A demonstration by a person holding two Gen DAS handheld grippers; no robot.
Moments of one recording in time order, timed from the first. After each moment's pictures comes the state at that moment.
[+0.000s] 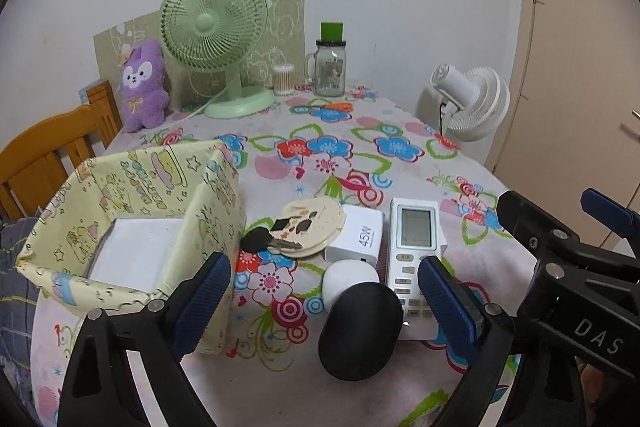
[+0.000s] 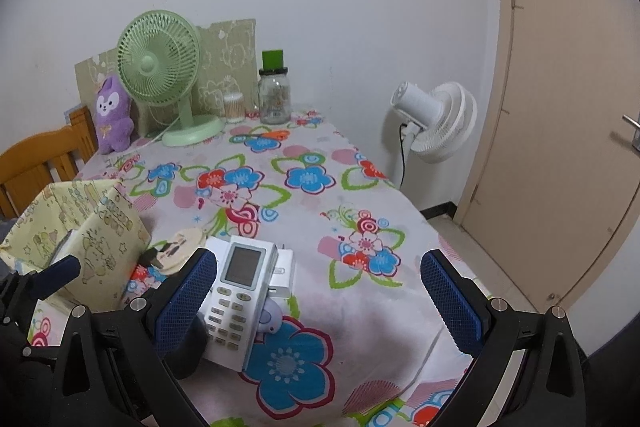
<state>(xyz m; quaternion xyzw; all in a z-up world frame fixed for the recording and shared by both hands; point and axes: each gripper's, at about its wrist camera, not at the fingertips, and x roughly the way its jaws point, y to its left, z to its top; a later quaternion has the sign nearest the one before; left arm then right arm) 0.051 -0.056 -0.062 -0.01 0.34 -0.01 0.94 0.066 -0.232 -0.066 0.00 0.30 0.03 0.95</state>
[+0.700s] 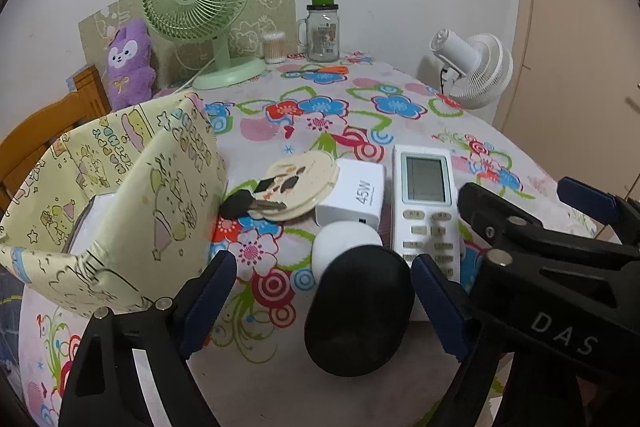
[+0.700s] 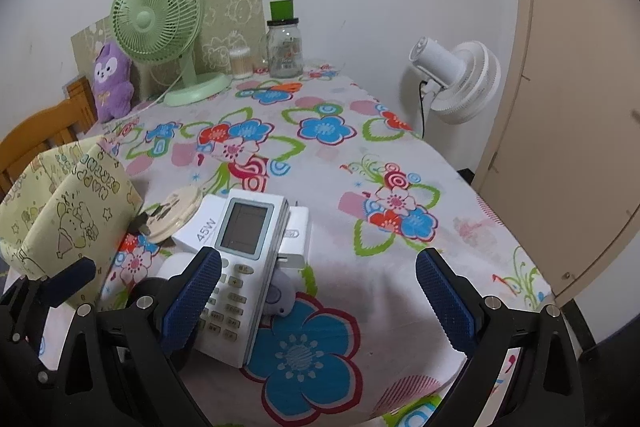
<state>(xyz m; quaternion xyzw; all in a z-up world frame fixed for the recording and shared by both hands) 0.060 -0.068 -0.101 0.02 0.38 -0.02 0.92 0.091 -0.220 -0.112 0.01 0.36 0.05 0.93</state>
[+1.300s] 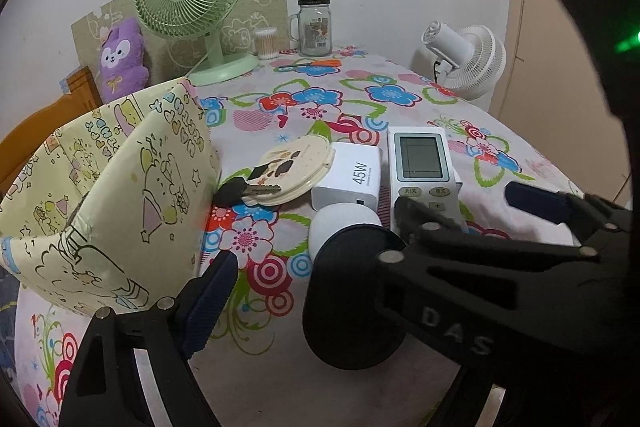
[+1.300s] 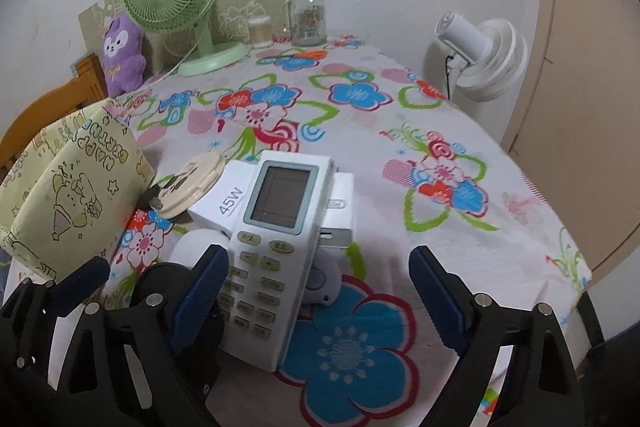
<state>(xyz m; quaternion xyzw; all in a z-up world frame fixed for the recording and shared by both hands) 0.056 -0.068 -0.111 0.03 0.38 -0.02 0.93 0.105 -0.193 -0.139 0.01 0.40 0.08 0.91</state>
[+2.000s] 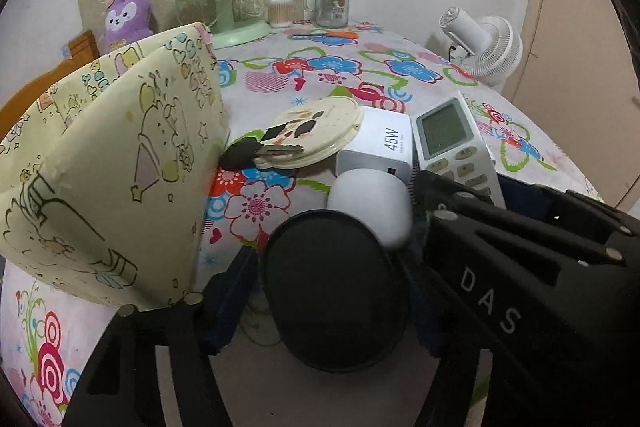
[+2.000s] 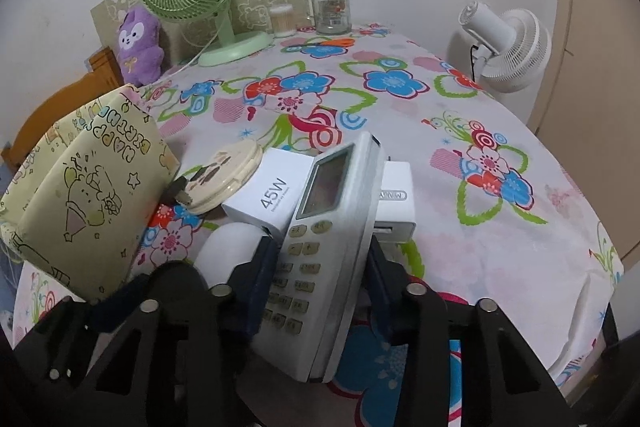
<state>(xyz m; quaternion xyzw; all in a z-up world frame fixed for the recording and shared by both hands) 0.066 -0.052 -0.133 0.00 0.42 -0.02 0.91 0.108 -0.172 -0.148 0.02 0.41 0.11 0.90</state>
